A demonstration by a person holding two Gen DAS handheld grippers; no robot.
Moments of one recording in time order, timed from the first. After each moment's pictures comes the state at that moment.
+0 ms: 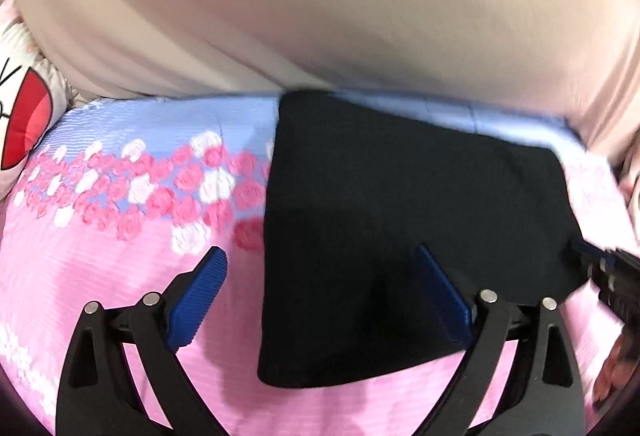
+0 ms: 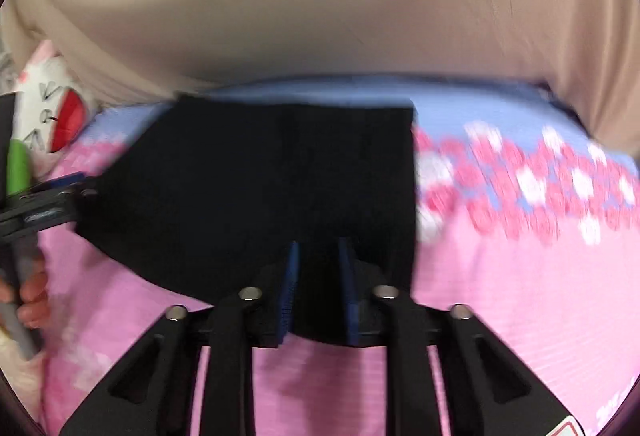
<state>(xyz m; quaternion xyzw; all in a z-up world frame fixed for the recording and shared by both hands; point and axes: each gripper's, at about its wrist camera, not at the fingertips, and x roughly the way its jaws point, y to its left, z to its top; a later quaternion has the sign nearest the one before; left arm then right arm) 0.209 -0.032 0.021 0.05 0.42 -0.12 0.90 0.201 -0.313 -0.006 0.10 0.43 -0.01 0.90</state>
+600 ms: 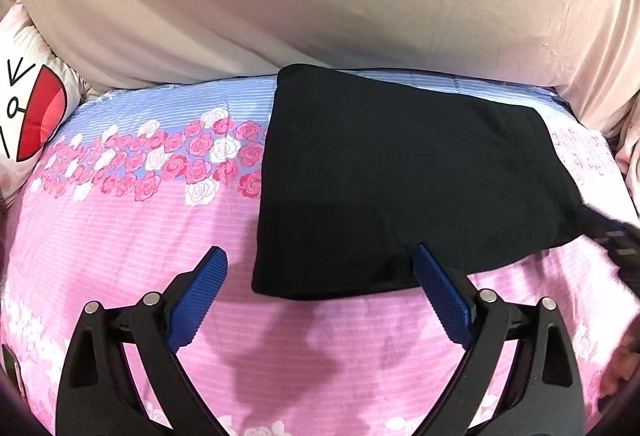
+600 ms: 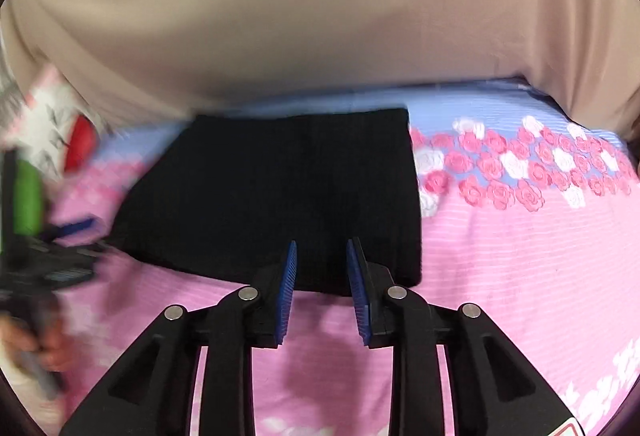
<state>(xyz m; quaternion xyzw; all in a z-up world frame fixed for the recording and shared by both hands) 0.160 -0.024 0.033 0.06 0.42 -0.12 0.90 0.177 -0.298 0.003 0.10 0.43 -0.04 0.90</state>
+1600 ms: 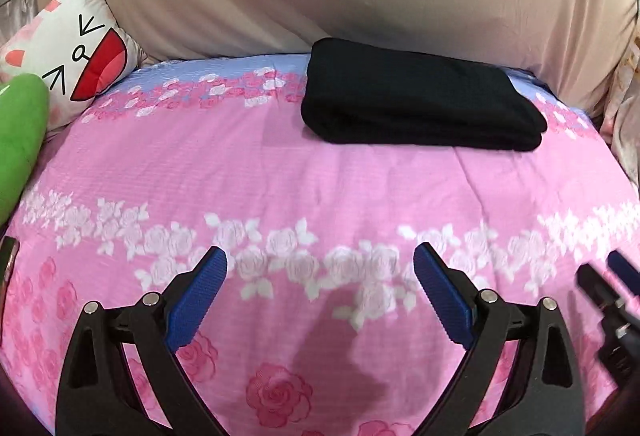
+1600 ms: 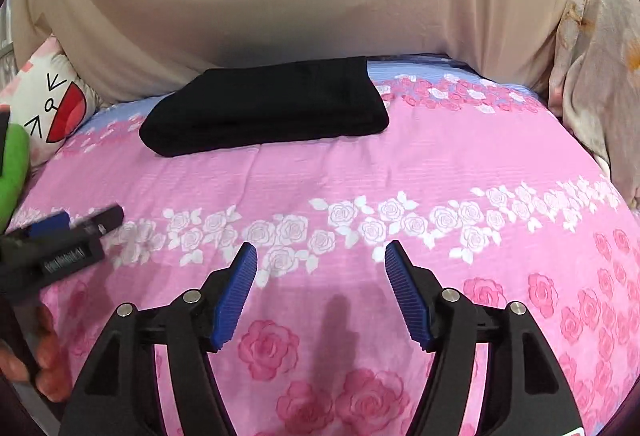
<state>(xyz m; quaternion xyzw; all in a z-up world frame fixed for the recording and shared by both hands) 0.007 0.025 0.001 0.04 0.37 -0.08 0.93 -0.007 -0.196 0.007 0.09 0.36 -0.14 0.92</state>
